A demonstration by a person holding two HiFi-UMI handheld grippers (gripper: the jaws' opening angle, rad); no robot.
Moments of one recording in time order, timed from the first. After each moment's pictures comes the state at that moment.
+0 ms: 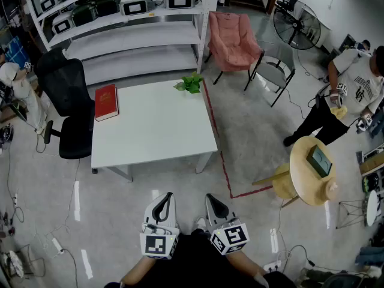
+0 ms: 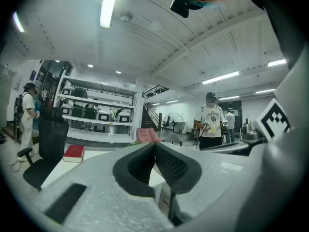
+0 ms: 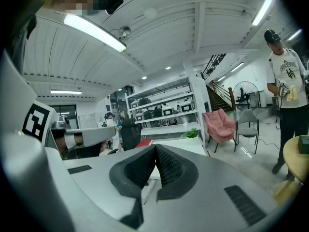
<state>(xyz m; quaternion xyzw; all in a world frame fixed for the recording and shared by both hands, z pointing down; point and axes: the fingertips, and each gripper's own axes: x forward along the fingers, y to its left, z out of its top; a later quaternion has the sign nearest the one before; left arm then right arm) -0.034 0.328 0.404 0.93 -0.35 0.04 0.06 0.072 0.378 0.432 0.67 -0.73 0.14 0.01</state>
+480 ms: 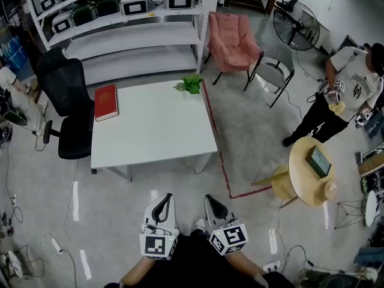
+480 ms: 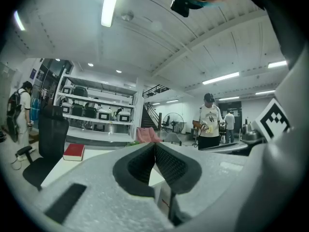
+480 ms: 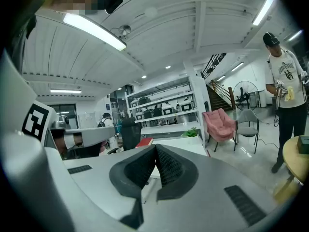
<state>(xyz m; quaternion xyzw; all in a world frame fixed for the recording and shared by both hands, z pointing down) -0.042 0.325 0.405 0.93 -0.36 0.03 0.06 0.064 0.376 0.435 0.67 -0.73 0.15 0.01</state>
